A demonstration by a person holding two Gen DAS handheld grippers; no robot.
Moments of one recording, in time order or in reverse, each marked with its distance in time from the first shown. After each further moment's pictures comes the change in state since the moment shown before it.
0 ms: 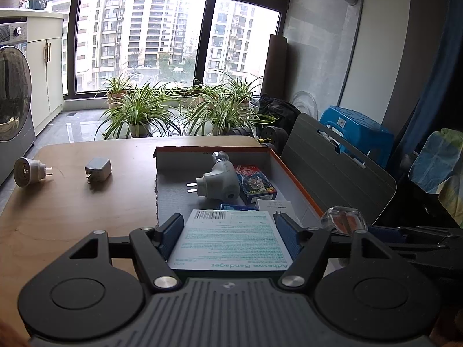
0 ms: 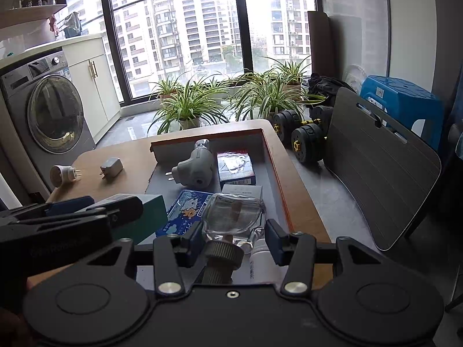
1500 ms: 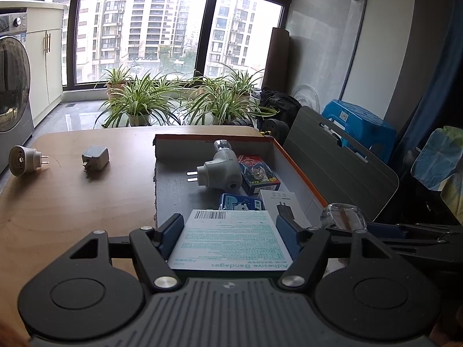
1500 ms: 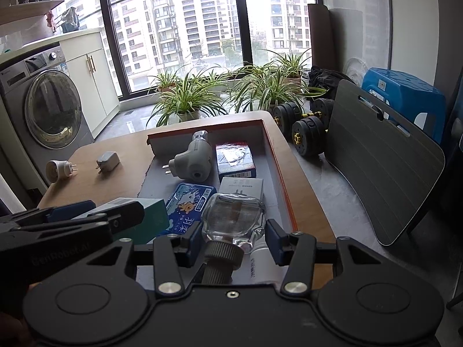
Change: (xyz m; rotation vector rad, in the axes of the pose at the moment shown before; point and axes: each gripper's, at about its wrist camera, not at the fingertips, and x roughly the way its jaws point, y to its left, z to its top) left arm 0.009 0.002 -0.006 -0.016 0.030 -0.003; right arm 0.020 -0.002 0.000 0.001 0.022 -0.005
